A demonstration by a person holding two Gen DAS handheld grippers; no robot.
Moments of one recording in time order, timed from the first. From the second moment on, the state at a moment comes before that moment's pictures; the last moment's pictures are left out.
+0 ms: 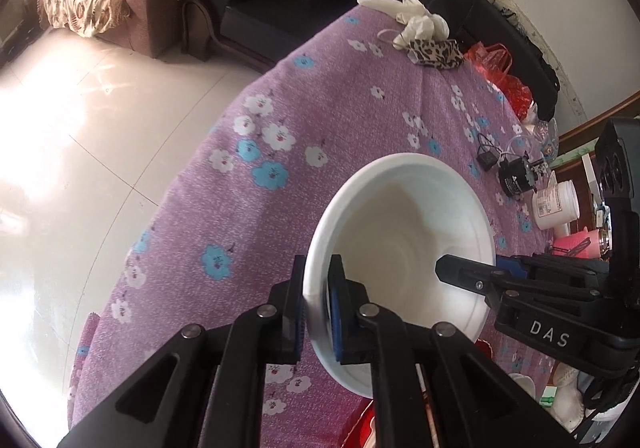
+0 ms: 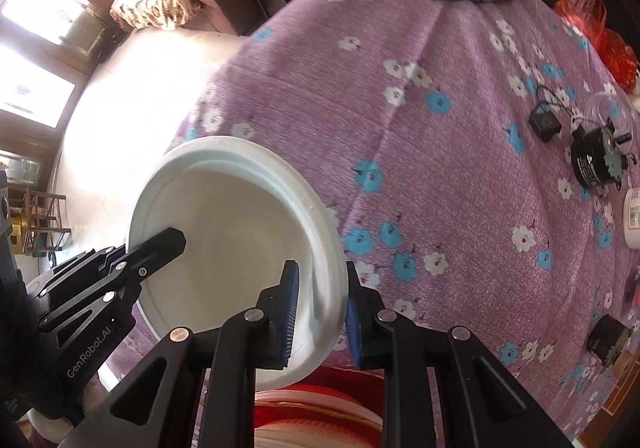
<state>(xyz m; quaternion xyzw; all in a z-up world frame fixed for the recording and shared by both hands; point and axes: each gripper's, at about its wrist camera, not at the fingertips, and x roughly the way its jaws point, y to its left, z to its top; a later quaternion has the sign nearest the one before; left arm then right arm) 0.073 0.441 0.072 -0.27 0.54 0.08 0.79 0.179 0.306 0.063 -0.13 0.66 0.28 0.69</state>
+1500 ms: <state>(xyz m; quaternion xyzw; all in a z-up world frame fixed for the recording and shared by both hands) -0.028 0.400 0.151 -0.23 0.49 0.12 0.83 0.090 0.256 0.124 -0.06 0.60 0.36 0.71</state>
